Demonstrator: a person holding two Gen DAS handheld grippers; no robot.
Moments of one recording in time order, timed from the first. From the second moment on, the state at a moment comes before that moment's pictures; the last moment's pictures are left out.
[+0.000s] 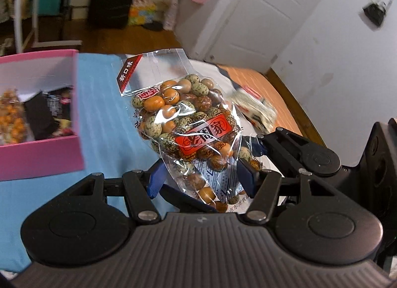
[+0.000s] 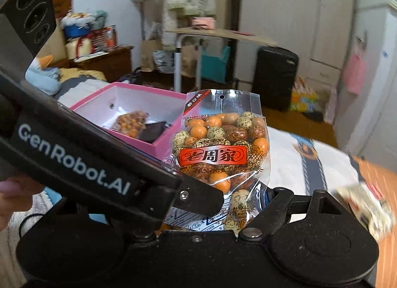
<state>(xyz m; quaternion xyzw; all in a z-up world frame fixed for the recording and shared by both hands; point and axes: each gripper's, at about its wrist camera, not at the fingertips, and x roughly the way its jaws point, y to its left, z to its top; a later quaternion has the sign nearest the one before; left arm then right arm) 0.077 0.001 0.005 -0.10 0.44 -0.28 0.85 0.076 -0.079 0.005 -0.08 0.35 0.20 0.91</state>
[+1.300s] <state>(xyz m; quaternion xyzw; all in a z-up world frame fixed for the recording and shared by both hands) 0.211 0.179 -0.092 -0.27 0.41 -0.09 0.87 0.262 0.073 -0.068 -0.17 0.40 0.38 0.82</state>
